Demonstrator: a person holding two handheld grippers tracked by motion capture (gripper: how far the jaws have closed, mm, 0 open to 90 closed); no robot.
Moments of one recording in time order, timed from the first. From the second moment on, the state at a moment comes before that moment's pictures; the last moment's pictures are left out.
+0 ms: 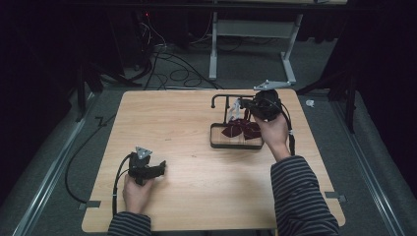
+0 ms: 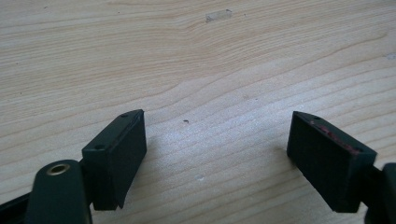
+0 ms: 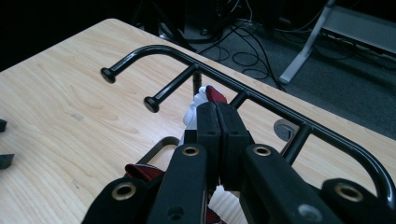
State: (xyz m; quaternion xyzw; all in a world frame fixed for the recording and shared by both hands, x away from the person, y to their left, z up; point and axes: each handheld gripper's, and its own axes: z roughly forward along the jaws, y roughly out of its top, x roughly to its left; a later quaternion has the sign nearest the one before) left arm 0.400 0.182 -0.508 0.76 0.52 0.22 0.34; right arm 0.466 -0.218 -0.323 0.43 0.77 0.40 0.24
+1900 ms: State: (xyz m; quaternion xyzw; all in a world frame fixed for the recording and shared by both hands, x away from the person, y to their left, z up) left arm 0.400 0.182 -0.508 0.76 0.52 0.22 0.33; right arm 0.471 -0.233 -0.328 0.46 0.75 0.41 0.23
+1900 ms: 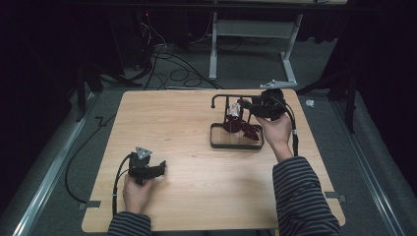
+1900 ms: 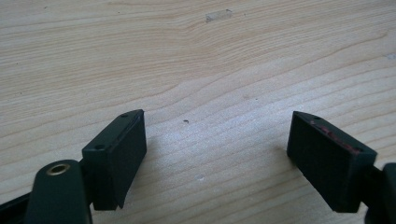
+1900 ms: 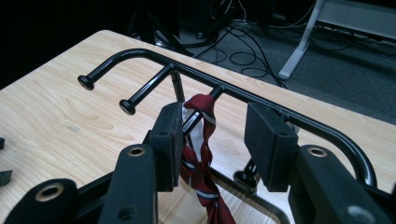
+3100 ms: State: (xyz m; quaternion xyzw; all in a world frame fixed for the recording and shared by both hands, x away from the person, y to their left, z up) left arm 0.400 0.181 -0.508 0.76 0.52 0.22 0.33; right arm 0.441 -0.263 -0.342 0.49 0.73 0.43 0.21
